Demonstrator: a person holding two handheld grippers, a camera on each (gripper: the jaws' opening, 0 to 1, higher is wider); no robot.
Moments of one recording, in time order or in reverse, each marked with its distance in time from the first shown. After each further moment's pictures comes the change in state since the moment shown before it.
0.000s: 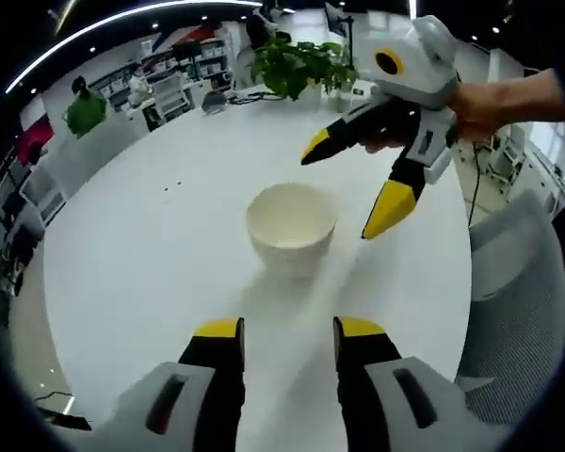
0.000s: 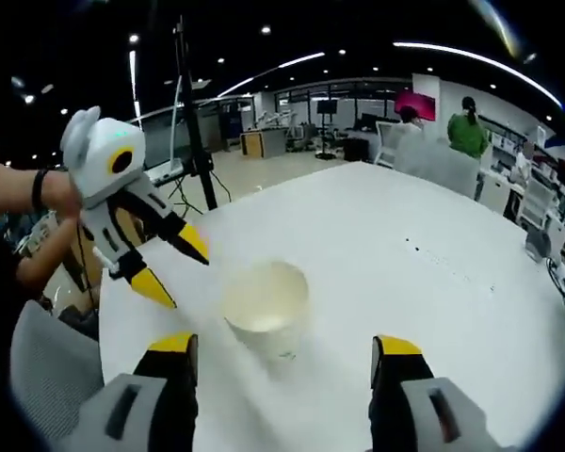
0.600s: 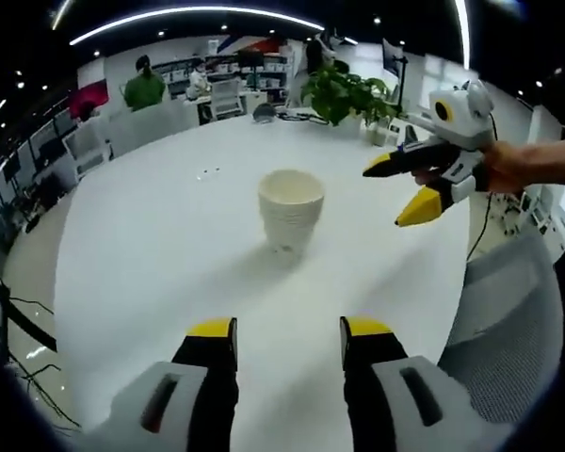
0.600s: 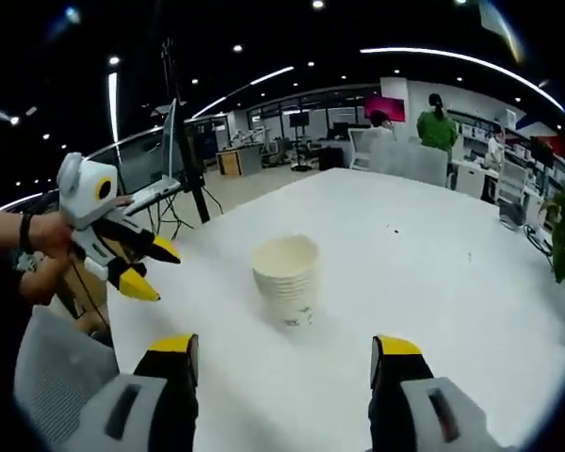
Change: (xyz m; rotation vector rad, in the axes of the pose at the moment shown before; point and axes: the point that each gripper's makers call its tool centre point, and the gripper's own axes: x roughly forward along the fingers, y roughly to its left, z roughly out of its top) left arm -0.040 -0.021 -0.039 -0.181 -0.114 0.111; right arm -0.046 0.026 -0.033 0.095 -0.074 -0.093
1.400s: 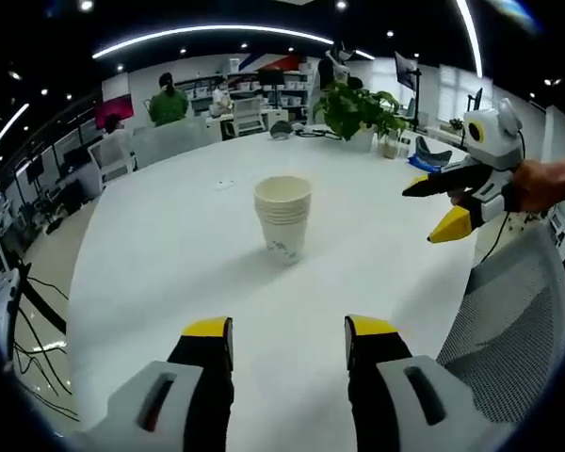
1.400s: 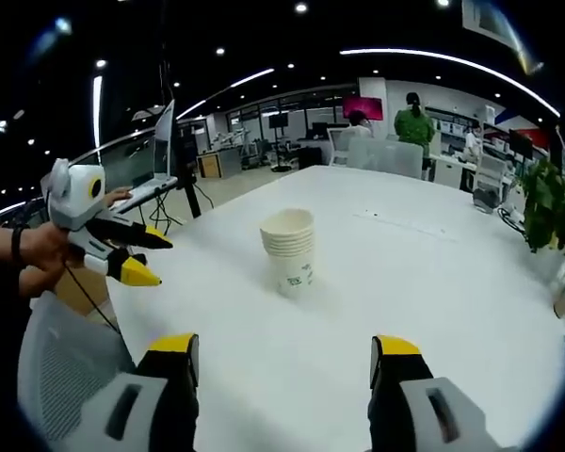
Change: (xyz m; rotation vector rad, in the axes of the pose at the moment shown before) left arm -0.013 -0.026 -0.012 0.014 -0.082 0.105; right arm -0.044 0.015 -0.038 0.050 -0.003 -0.094
